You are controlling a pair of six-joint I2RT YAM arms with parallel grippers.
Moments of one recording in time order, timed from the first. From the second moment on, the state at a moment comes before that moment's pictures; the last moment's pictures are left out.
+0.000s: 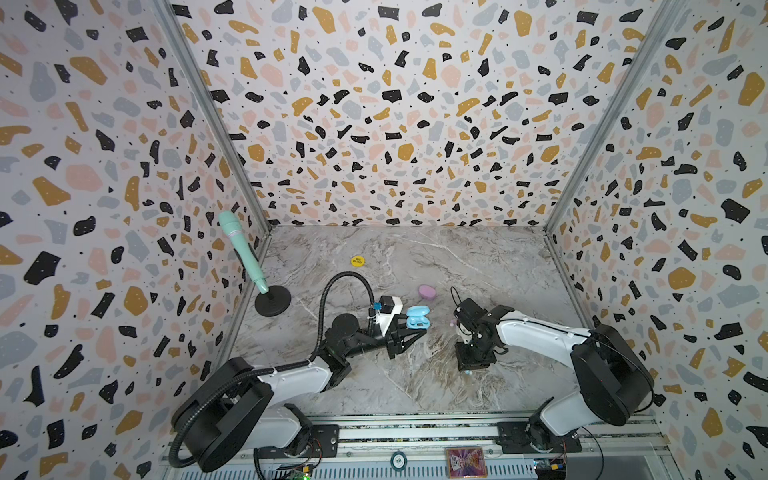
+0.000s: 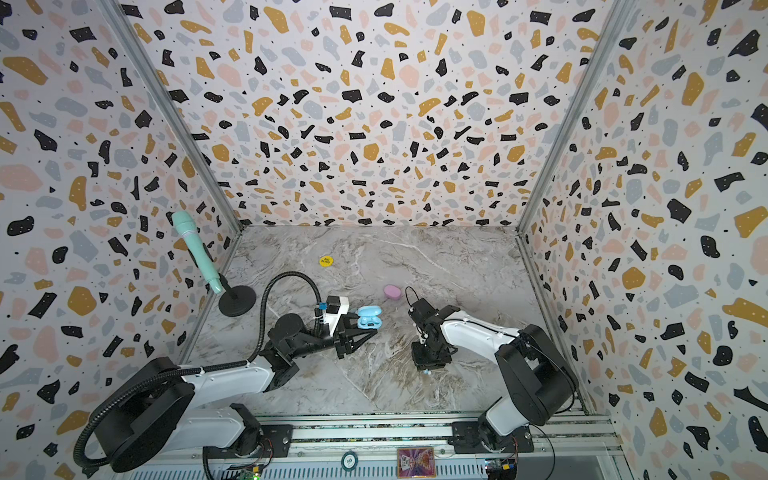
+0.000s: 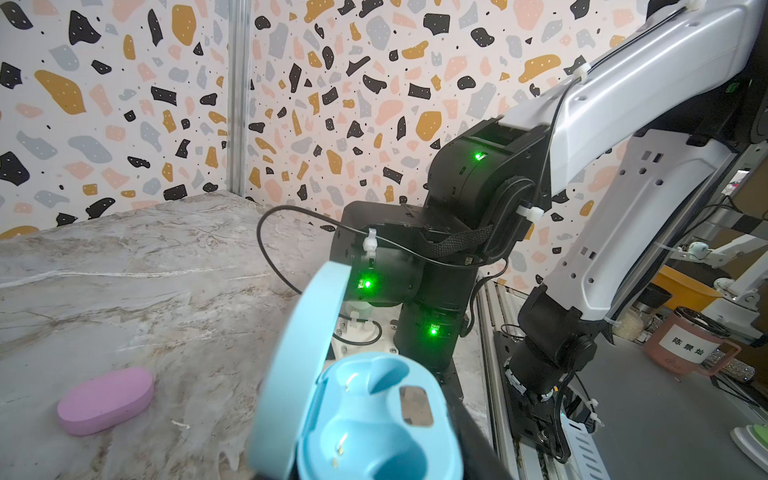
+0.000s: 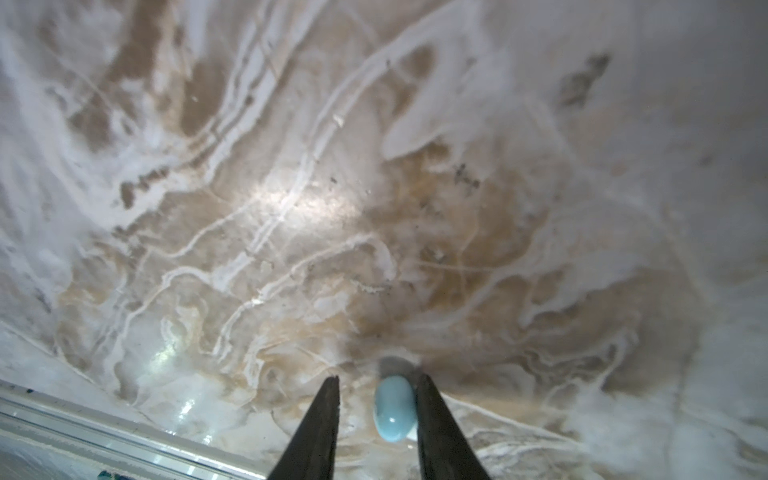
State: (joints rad) left arm -0.69 1.30 0.36 0.98 0.63 -0.27; right arm 0.65 1.52 0.81 -0.81 -0.22 0.47
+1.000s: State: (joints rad) left arm -0.69 1.30 0.36 0.97 0.63 -0.27; right arm 0.67 1.47 0.78 -0.79 -0.19 0.57
